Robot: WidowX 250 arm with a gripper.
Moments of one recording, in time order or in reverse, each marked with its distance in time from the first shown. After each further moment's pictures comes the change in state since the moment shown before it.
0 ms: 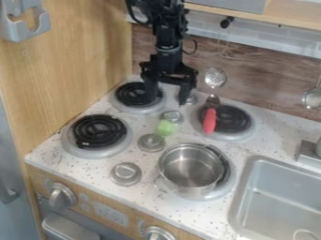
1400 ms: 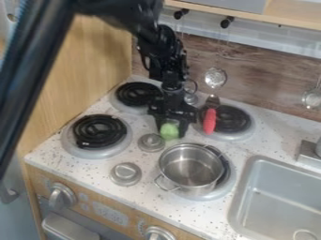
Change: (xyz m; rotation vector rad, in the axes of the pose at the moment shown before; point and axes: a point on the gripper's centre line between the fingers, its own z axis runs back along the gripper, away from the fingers) arm 0.004 0.003 -0.065 -0.040 0.062 0.025
